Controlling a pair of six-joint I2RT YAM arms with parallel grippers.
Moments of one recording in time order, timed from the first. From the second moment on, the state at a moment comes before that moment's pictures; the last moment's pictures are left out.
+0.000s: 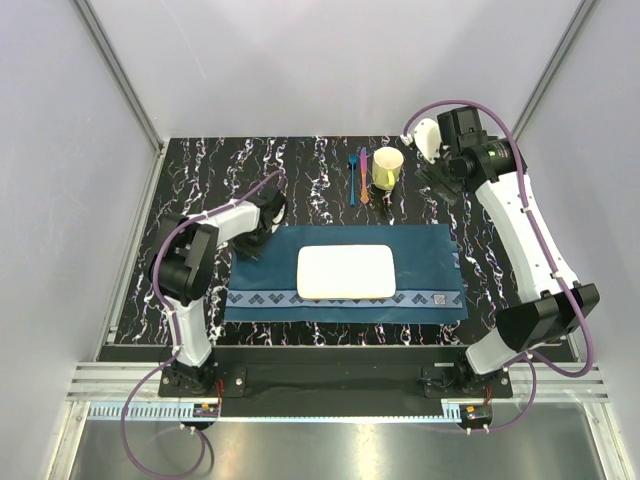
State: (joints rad) left arm -0.38 1.93 1.25 -0.78 -0.37 0.13; right arm 0.30 1.56 1.82 -1.15 0.33 -0.64
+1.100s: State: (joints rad) left arm -0.33 1.81 1.90 -0.79 -0.23 0.18; right arm 0.22 1.94 2.39 -1.20 0.11 -0.39
